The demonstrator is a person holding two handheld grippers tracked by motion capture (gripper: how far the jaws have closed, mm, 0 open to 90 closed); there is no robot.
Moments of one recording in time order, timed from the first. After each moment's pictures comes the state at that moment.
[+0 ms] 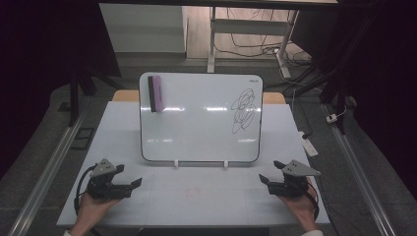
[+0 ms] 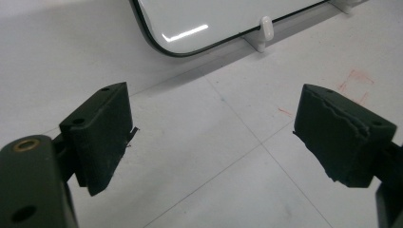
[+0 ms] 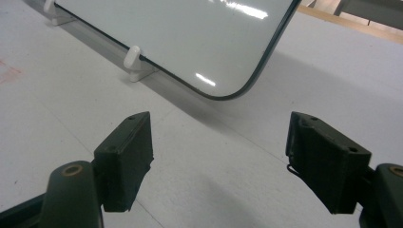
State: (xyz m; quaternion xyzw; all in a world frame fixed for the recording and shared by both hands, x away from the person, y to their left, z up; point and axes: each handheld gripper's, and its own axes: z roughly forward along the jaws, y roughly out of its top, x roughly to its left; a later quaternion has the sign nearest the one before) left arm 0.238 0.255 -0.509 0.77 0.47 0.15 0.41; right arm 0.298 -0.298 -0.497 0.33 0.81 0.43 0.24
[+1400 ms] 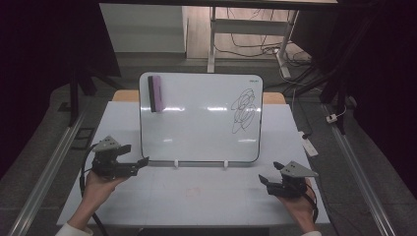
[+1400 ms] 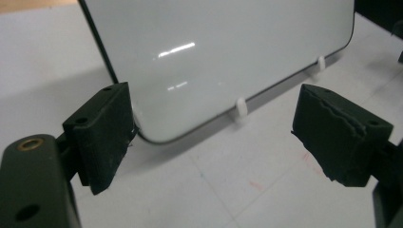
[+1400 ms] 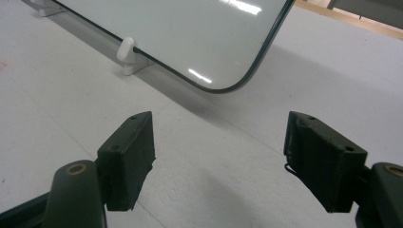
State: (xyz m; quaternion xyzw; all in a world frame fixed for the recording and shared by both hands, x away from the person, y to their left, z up) left arm 0.277 0.236 -0.442 0.75 0.46 0.14 0.44; right arm 0.297 -0.294 -0.501 0.33 0.81 0.42 0.25
